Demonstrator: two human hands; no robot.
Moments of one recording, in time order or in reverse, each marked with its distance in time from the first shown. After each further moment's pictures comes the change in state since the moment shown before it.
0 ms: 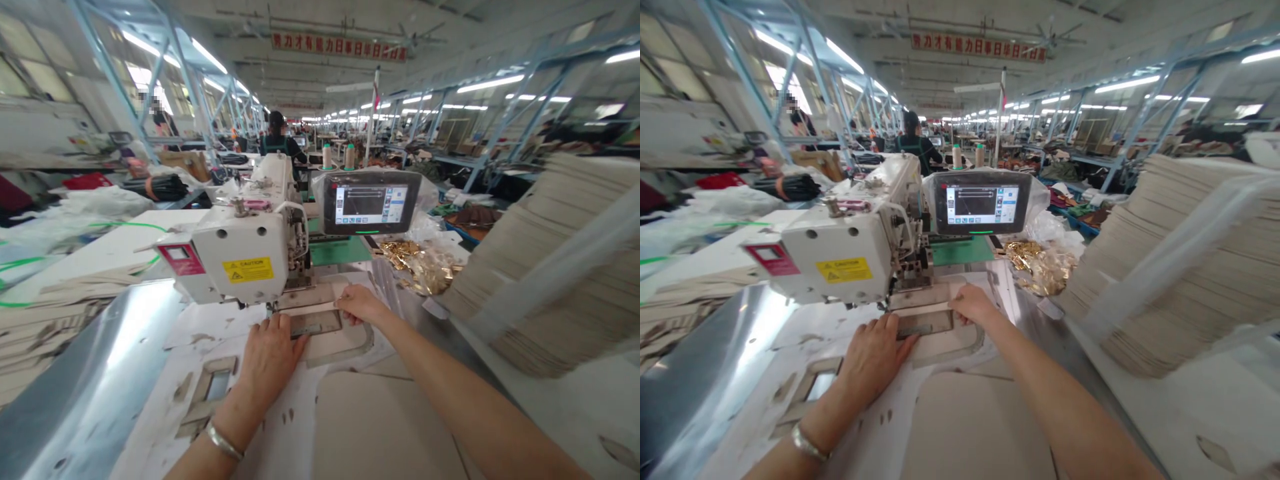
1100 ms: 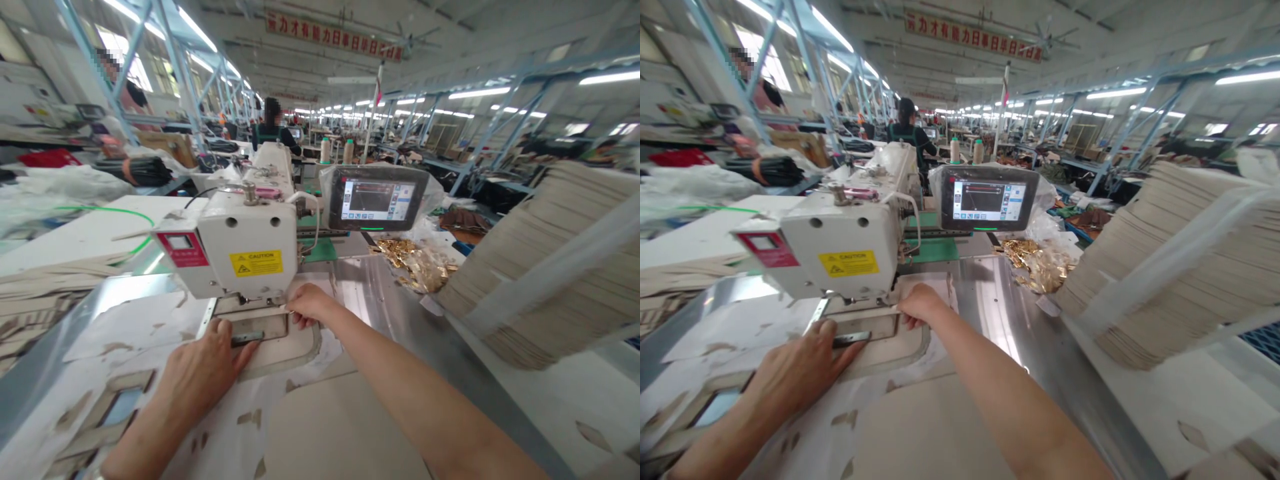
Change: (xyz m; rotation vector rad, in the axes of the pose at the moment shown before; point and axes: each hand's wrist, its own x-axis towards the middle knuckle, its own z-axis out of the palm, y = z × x) left_hand -0.029 -0.087 -0.005 0.177 -0.120 -0.151; right_hand 0.011 -0.077 0.086 -0.054 -0.264 0.087
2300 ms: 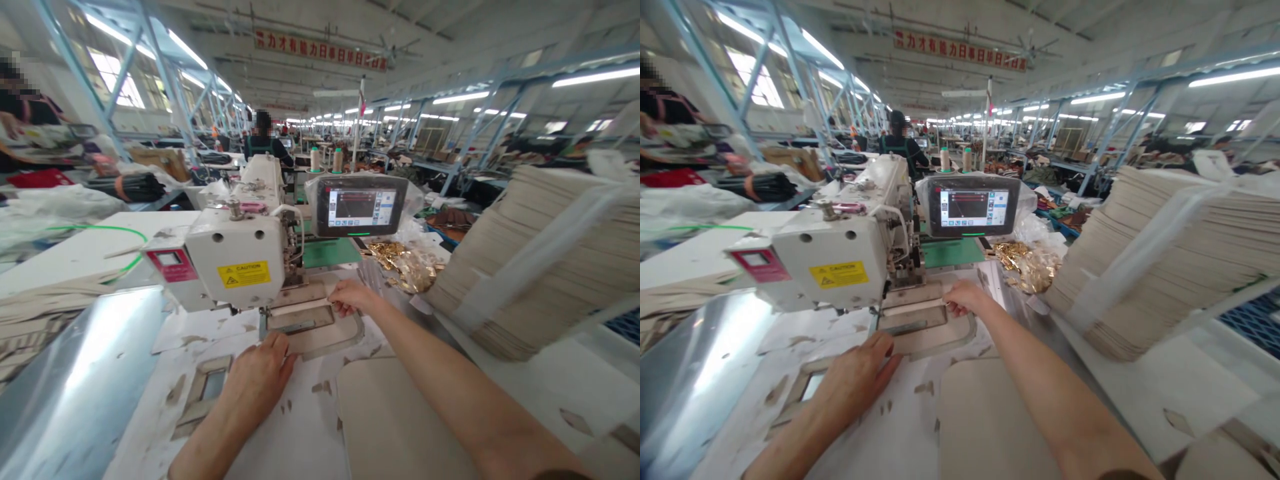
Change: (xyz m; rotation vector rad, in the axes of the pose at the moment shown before) left_hand -0.002 0.069 -0.032 -0.282 -0.181 0.277; right_hand -0.017 0.063 -0.090 0.096 0.186 0.063
